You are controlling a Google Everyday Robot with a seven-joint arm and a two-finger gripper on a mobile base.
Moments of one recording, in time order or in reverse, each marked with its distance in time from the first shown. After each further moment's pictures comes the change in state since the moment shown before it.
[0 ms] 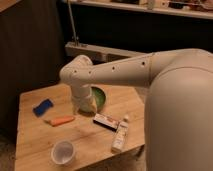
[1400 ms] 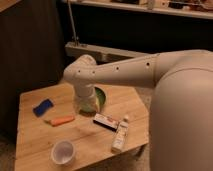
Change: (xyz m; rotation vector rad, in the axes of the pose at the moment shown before) arm -0.014 -0.027 0.000 -0.017 -0.024 0.037
